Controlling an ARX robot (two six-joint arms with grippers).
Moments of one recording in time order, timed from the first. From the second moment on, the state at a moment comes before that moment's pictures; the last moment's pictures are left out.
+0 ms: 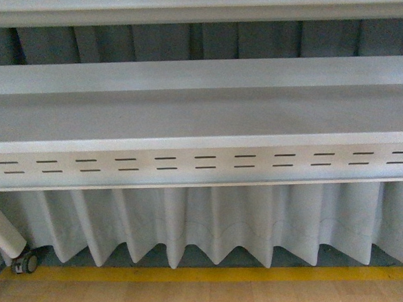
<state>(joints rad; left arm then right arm) 0.00 0.01 0.01 0.00 0.00 0.00 0.00 0.00 0.01 0.00 0.00 -0.01</state>
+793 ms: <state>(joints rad) 0.00 0.01 0.01 0.00 0.00 0.00 0.00 0.00 0.01 0.00 0.00 -0.01</state>
